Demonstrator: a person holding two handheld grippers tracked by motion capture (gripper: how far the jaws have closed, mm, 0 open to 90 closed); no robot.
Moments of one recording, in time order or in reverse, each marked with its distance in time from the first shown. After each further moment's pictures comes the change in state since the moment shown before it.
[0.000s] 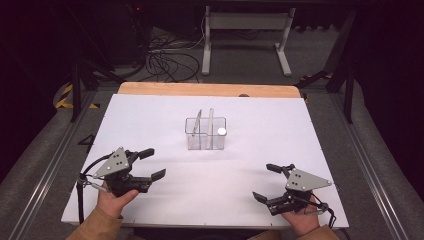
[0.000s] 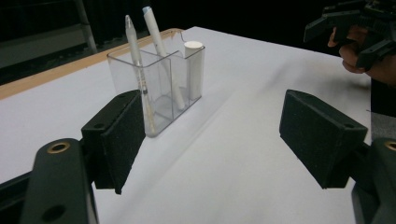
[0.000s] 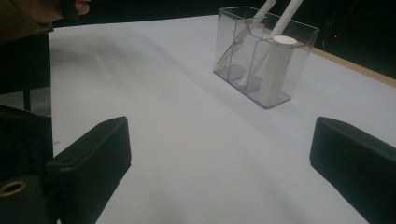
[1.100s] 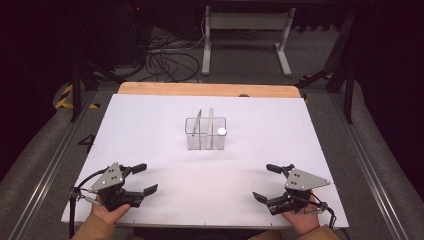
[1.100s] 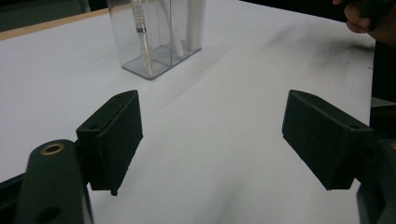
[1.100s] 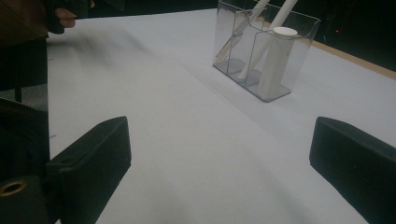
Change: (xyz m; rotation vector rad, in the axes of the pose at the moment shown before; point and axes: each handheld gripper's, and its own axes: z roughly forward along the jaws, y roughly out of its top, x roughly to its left) left arm -0.001 -0.043 -0.015 0.070 -0.007 -0.028; right arm -0.002 -0.004 0.002 0.019 0.001 0.005
